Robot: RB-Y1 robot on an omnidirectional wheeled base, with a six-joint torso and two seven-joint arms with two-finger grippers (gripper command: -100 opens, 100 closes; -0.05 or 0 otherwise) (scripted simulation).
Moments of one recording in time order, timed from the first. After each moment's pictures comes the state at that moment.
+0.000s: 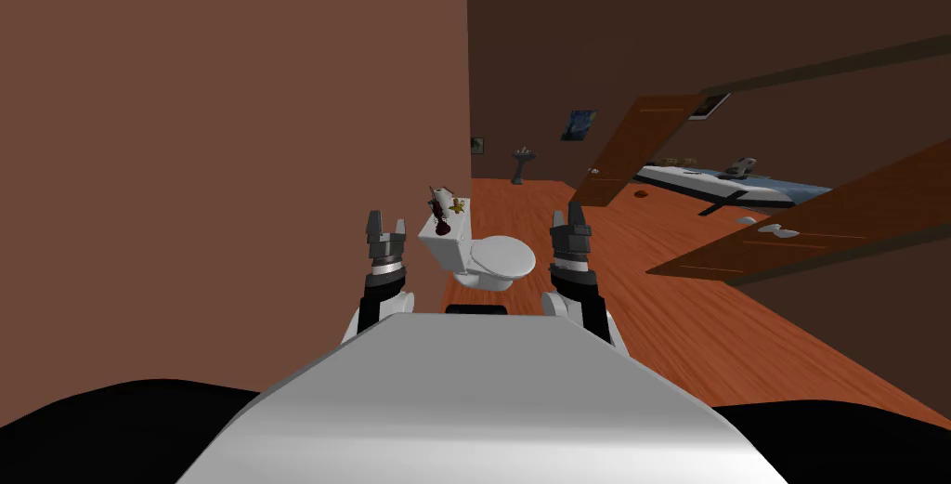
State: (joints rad) left arm 0.54 -0.02 0.00 -2.24 0.00 -0.54 -0.04; right arm 0.53 -0.01 0.06 -2.38 0.04 -0.41 0.17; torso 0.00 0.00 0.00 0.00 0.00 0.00
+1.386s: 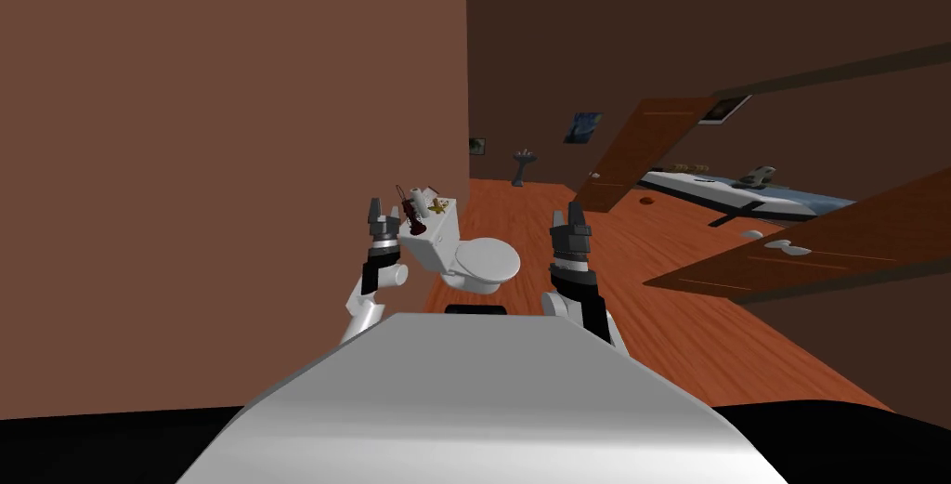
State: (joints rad) left arm 0.18 0.22 0.15 -1.89 0.28 -0.57 -0.10; right arm 0.53 -0.01 0.06 -2.38 0.04 -0.41 0.17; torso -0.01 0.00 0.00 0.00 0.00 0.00
